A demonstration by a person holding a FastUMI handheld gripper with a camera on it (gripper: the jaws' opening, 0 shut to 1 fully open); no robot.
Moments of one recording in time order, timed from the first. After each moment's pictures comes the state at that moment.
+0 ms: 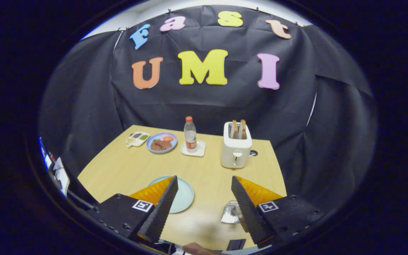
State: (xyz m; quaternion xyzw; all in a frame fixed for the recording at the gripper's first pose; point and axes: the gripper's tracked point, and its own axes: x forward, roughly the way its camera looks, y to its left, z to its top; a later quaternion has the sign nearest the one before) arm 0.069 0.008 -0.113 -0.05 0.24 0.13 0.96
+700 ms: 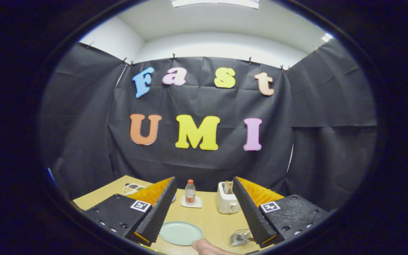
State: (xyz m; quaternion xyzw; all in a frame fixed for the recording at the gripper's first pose) arm -0.003 0.068 0.027 -0.02 -0.01 0.07 1.00
